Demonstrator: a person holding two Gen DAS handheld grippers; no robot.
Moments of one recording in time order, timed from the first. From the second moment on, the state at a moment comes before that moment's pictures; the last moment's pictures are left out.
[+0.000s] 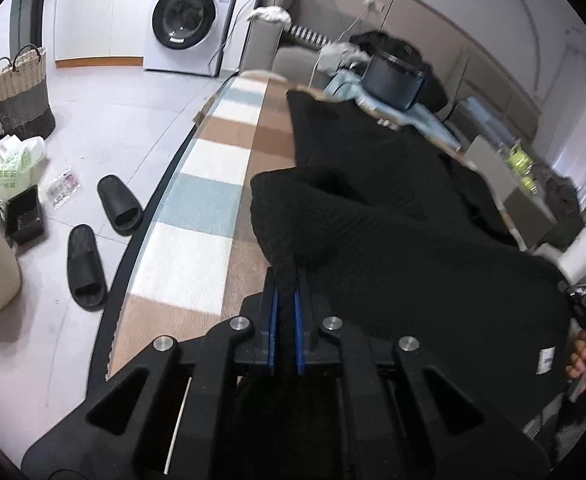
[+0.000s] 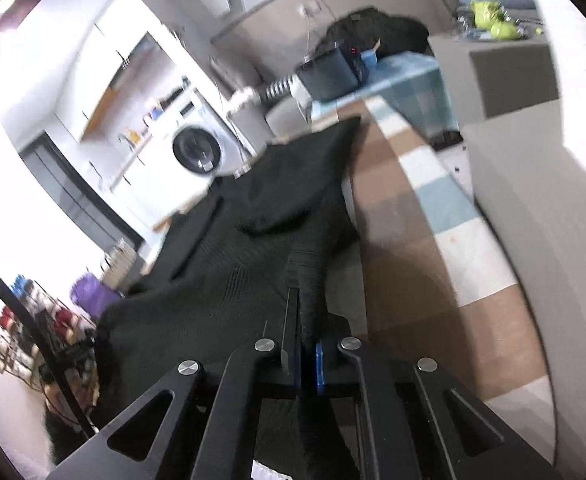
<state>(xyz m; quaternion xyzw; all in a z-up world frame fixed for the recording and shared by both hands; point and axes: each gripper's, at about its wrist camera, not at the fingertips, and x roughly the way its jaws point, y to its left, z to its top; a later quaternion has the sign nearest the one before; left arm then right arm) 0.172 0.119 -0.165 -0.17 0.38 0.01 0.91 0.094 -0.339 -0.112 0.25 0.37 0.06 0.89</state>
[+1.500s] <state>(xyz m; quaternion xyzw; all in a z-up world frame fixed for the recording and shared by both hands) 0.283 0.135 -0.194 -0.22 0.44 0.02 0.87 0.181 -0.372 -0.144 0.28 0.46 -0.03 0.84</state>
